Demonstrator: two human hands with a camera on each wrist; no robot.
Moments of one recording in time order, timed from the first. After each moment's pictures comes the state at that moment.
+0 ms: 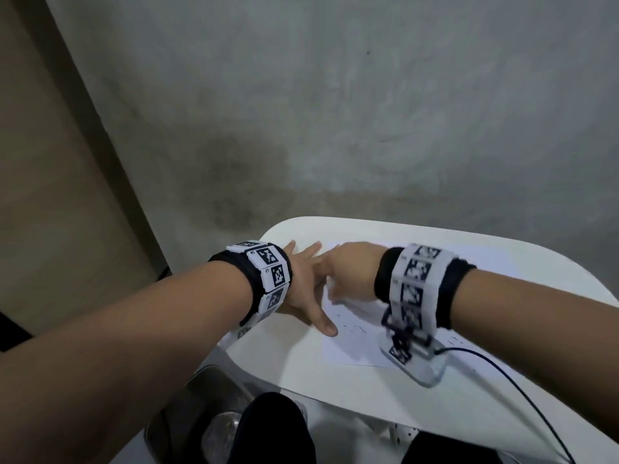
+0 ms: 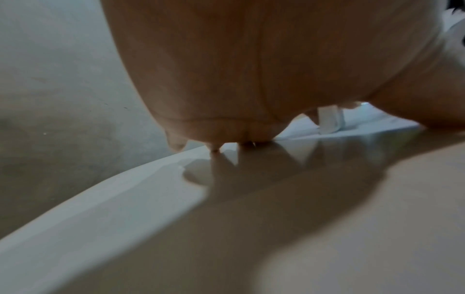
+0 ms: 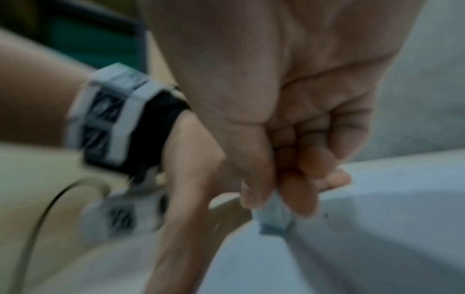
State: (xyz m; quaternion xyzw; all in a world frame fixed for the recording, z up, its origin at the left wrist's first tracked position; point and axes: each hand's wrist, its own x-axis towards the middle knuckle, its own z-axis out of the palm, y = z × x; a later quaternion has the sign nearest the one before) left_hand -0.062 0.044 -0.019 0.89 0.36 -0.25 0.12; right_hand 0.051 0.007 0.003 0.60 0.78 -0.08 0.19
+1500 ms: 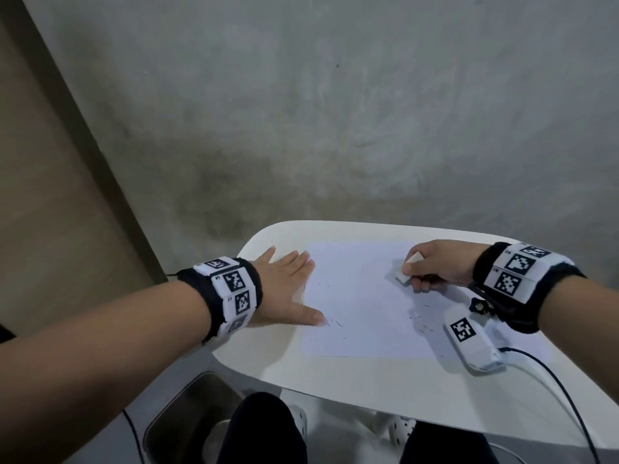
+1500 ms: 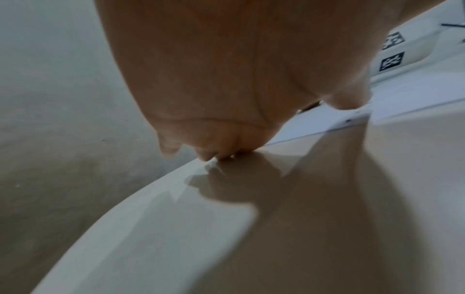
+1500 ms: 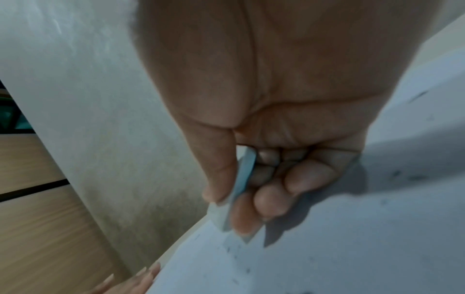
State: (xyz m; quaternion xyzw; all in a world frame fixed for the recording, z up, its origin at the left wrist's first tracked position) left_hand -0.074 0.029 -0.033 0.90 0.35 -0.25 0.02; right_hand 0.207 -0.036 -0.012 0.72 0.55 -0.40 -0.15
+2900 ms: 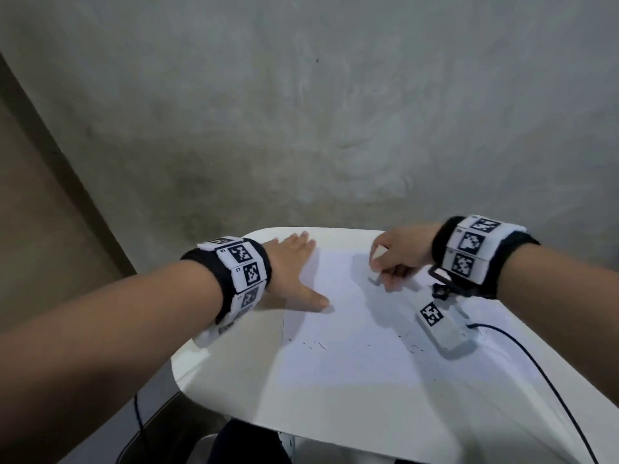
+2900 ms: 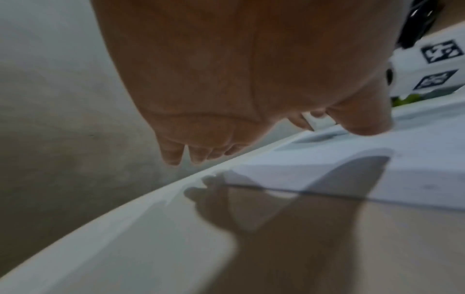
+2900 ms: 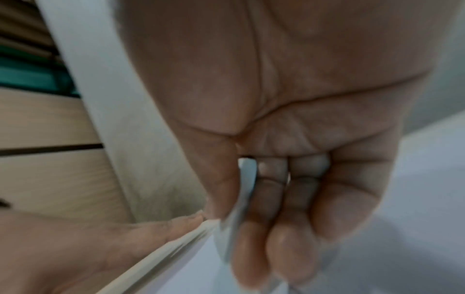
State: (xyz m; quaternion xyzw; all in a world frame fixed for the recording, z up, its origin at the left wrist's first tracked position) left_hand -0.020 0.067 -0.017 0.90 0.38 -0.21 0.08; right_hand 0.191 0.010 0.008 0.71 0.57 -0.41 -0.04
